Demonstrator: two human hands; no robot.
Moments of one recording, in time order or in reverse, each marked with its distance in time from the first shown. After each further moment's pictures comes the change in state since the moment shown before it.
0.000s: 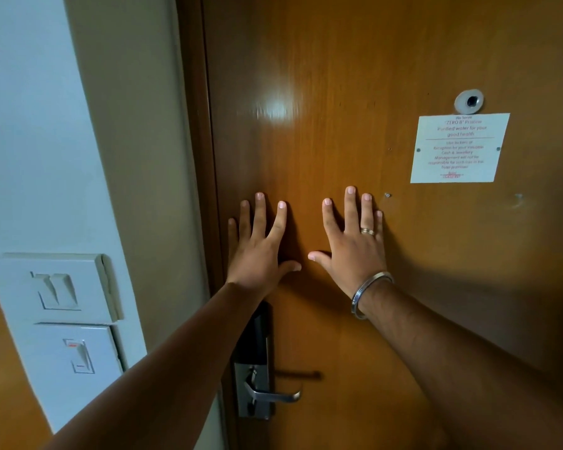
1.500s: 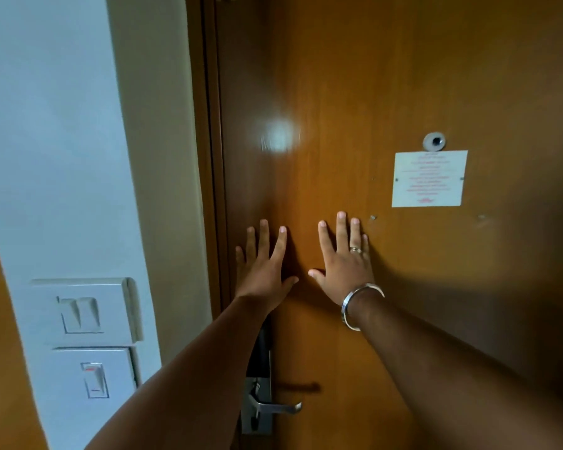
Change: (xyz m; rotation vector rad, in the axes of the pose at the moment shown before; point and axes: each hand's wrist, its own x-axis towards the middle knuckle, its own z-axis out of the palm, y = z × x) left_hand 0.009 -0.004 0.006 -0.089 -0.086 -0.011; right_hand 0.007 -0.011 0.006 0.021 -0.082 0.059
